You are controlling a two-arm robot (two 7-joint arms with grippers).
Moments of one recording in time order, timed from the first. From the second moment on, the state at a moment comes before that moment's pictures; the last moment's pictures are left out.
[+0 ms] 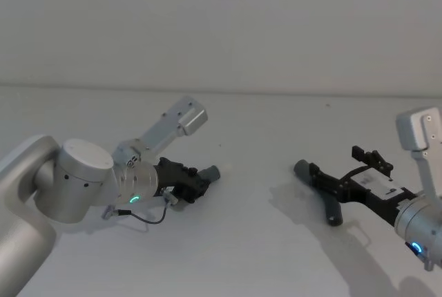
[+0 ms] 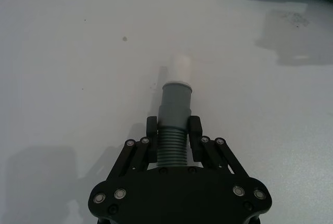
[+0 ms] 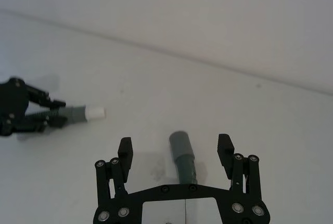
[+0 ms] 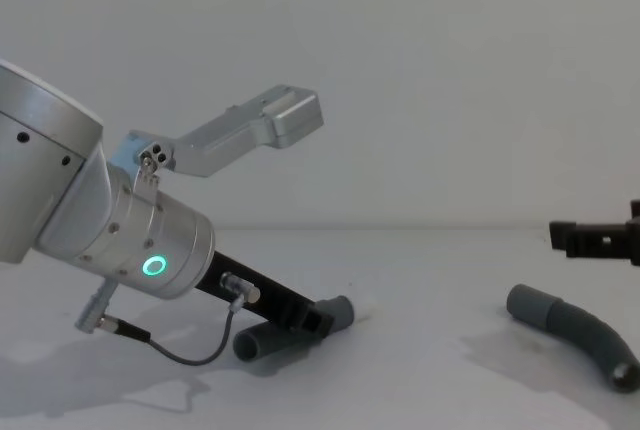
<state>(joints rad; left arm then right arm) -0.59 0.32 0.62 -1.38 -0.23 0.67 -0.42 0.07 0.46 -0.23 -1.81 0.34 0.40 0.20</state>
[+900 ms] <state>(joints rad) -0.59 0.32 0.62 -1.38 -0.23 0.67 -0.42 0.27 0.53 -0.32 -1.66 0.30 0.60 0.36</state>
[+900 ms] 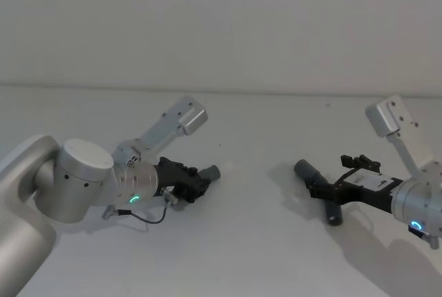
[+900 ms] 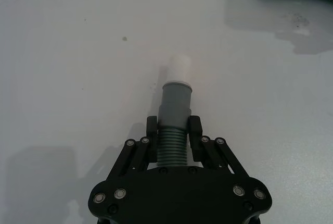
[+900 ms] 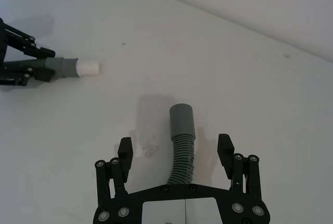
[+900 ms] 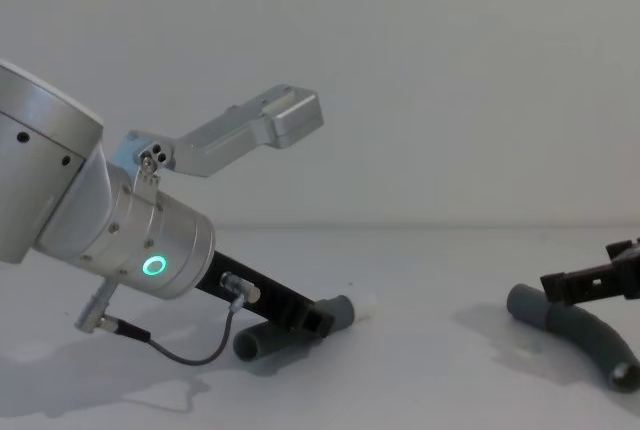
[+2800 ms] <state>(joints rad) -0.59 0.32 0.62 -1.38 -0.23 0.67 -0.42 0.39 0.47 -0.39 -1.48 0.26 0.67 0.42</state>
